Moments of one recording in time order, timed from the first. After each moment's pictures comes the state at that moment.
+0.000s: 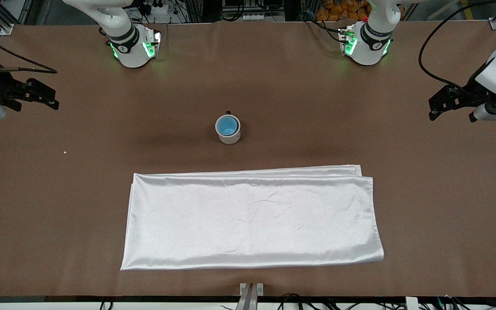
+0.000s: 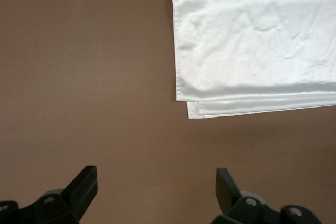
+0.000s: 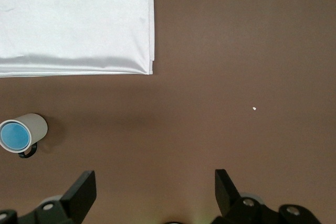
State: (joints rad) left arm 0.02 -0.06 -0.13 -1.68 0.00 1.72 -0.04; right arm -0.03 -0.01 0.06 -1.56 0.02 1.48 0.01
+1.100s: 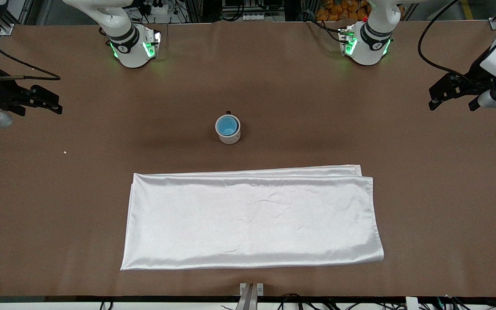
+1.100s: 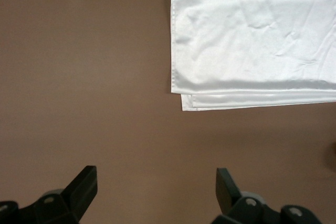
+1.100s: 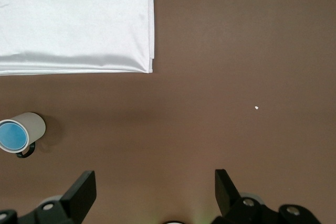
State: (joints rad) left arm 0.02 -0.10 -0.13 -1.68 -0.01 1.67 -0.08; right arm -0.03 0.02 0.06 -1.56 0.02 1.48 0.01
